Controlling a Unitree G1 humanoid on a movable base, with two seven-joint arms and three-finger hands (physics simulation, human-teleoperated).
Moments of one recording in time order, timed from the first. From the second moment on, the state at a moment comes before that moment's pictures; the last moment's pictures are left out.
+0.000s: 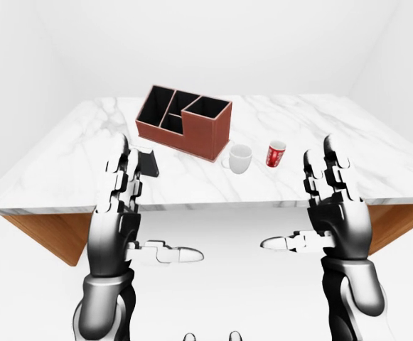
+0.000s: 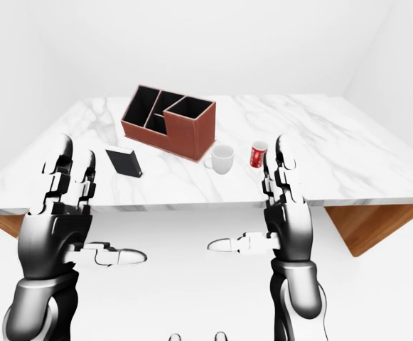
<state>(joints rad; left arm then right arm) 0.22 0.01 -0.07 -0.83 0.05 0.09 -0.07 0.19 0.00 -0.06 -0.74 0.07 0.09 0.11</state>
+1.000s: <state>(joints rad) 0.22 0.01 -0.06 -0.83 0.05 0.09 -0.08 0.20 0.00 -0.05 -0.73 0.07 0.09 0.12</state>
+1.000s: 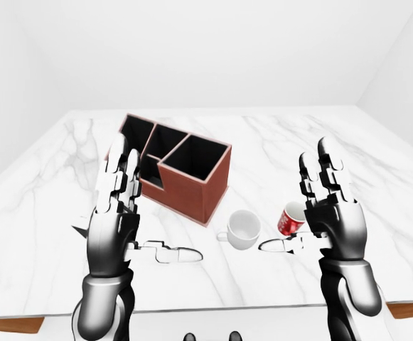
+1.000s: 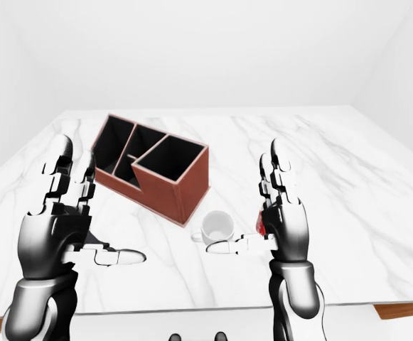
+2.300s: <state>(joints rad) 0.23 0.01 -0.06 -0.84 0.05 0.09 -0.08 0.21 0.00 -0.04 -0.73 0.06 0.09 0.12</state>
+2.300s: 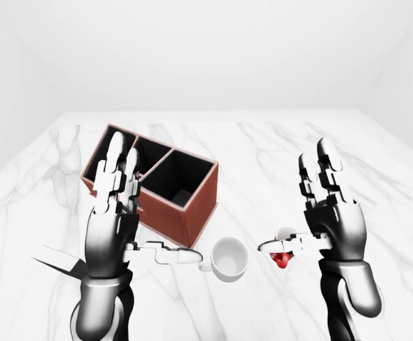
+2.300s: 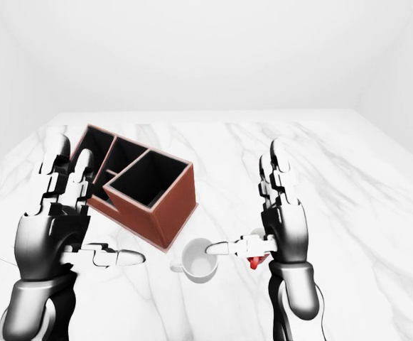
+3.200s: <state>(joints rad) 0.22 0.01 -0.05 -0.85 0.05 0.09 -0.08 -0.17 -0.35 -0.47 -0.96 0.09 0.09 0.39</state>
